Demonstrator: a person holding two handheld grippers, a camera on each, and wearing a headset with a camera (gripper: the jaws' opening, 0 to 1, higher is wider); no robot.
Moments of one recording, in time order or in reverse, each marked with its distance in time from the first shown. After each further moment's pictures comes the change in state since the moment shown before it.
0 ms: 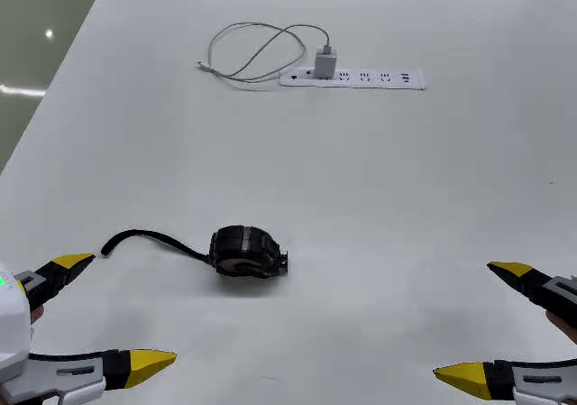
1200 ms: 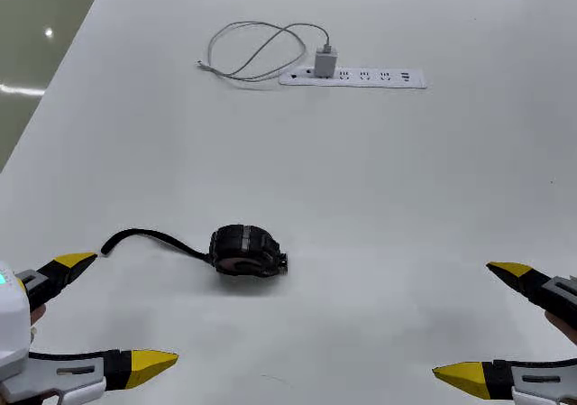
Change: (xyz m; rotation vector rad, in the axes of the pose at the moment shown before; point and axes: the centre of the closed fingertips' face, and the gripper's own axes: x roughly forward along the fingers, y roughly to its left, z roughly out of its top) left arm 0.001 -0.001 0.001 -0.039 -0.003 -0.015; right arm 0.001 0.002 0.000 0.002 0.001 -0.001
